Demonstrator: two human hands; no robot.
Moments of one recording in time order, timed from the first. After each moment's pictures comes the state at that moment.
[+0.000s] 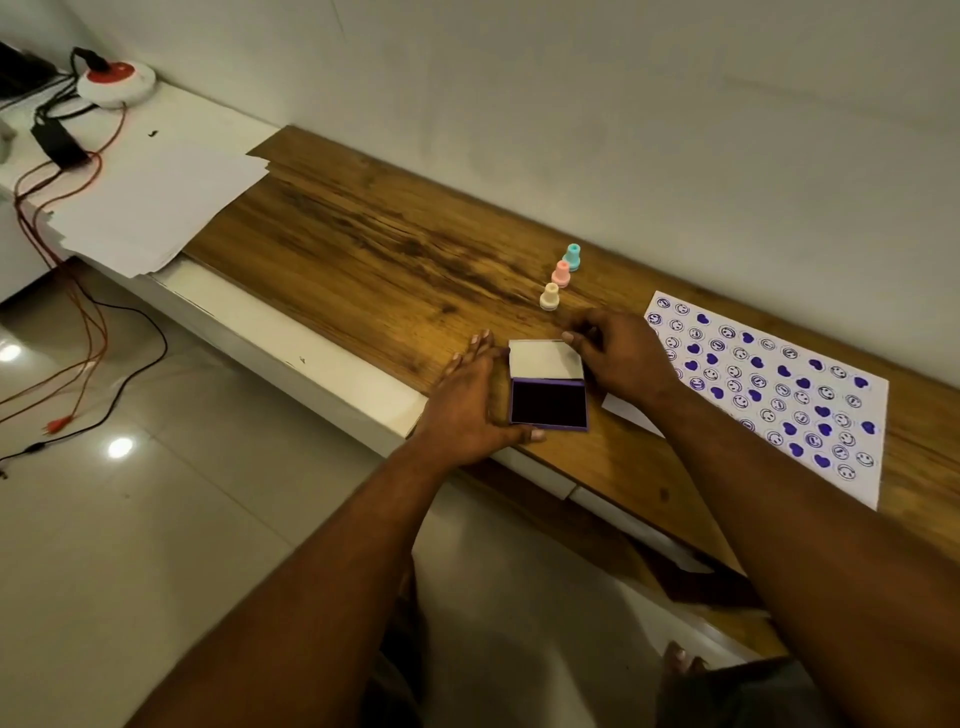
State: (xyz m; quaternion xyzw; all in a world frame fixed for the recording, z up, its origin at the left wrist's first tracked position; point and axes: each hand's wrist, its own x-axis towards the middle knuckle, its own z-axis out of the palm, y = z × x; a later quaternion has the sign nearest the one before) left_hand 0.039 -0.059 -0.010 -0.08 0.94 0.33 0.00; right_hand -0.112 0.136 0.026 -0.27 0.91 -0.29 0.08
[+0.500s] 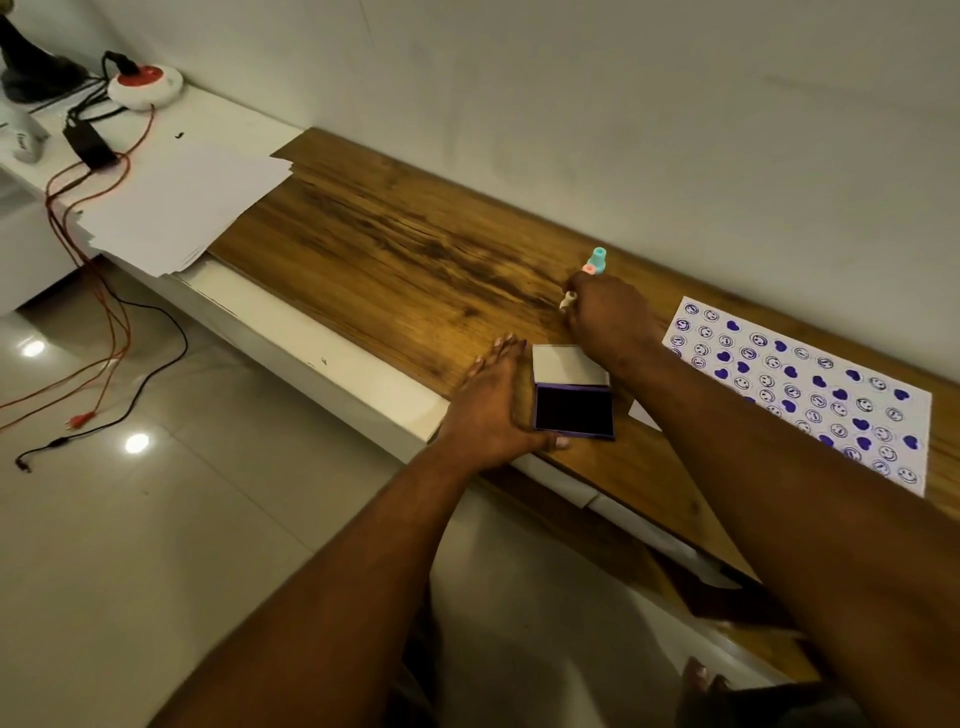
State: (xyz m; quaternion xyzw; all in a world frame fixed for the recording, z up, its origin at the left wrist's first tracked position) left_hand 0.037 -0.061 -0.007 -0.08 0.93 0.35 0.01; right_hand -0.133 0.066 0.033 -0.26 0.96 -0.11 0.00
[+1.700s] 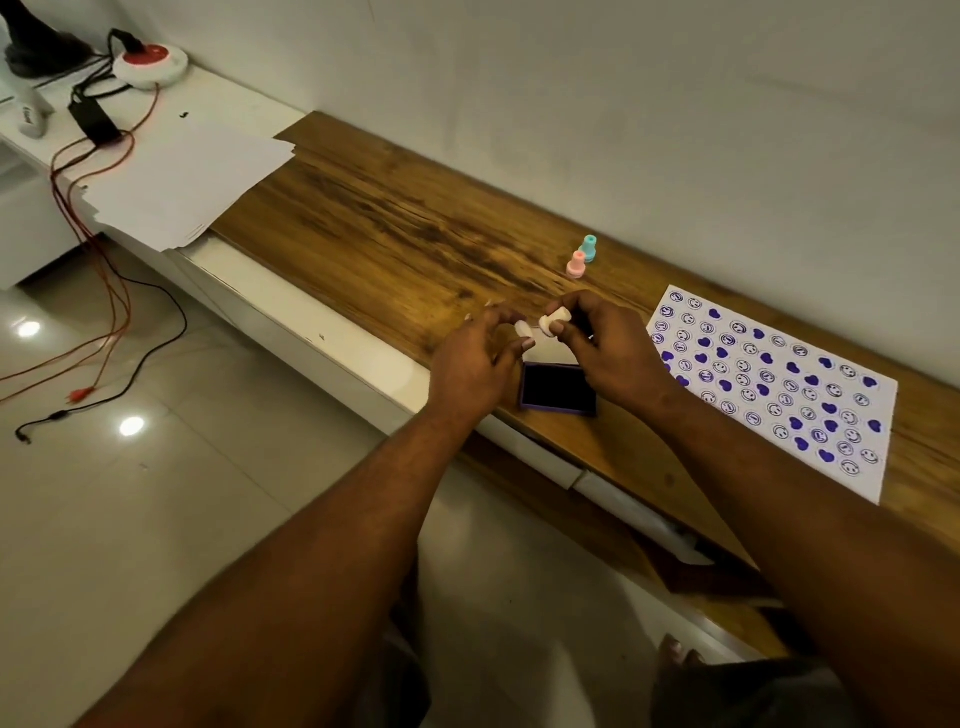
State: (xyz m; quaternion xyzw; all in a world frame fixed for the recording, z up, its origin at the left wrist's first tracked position) left_hand 0.038 -0.047 0.034 -0.16 0.89 0.41 -0.15; right_hand -0.050 0.116 0.073 -0.28 0.86 -0.41 0.10
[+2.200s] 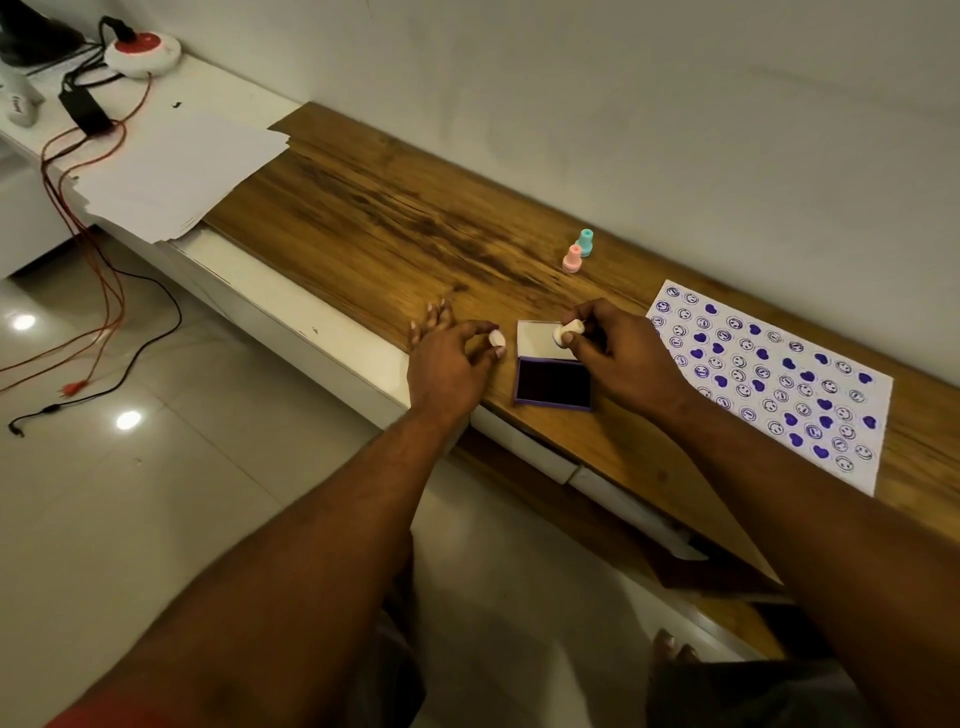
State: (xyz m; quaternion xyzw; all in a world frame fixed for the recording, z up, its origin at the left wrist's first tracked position) left_hand 0.039 -0.067 0.008 -0.23 0.91 0.34 -0.10; right_hand -0.059 0.142 0.057 -0.30 0.87 -0.38 0.11
